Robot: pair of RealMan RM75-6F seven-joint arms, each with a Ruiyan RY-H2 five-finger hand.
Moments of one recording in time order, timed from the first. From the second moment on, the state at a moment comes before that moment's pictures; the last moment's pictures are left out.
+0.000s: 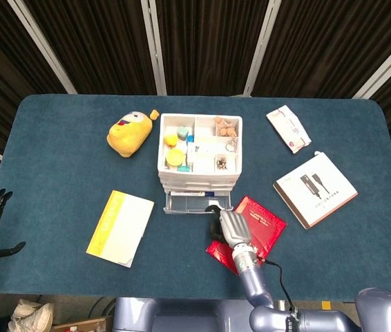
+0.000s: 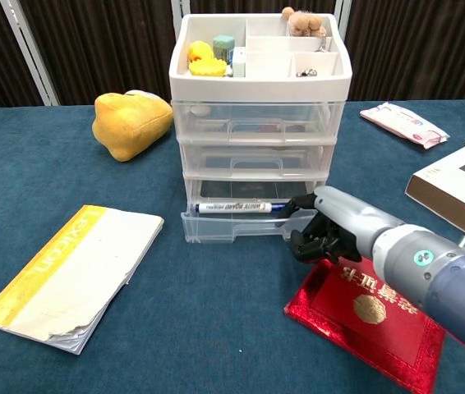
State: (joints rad) left arm -0.11 -1.08 -0.05 -1.71 1.38 1.39 0.01; right arm 0.63 -1.85 0.22 -1.68 -0.75 1.21 -0.48
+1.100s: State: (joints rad) left arm -0.10 -1.07 -0.04 -1.71 1.39 1.40 0.01; right arm 0.56 -1.70 0.13 -1.89 -0.89 1.34 -0.61
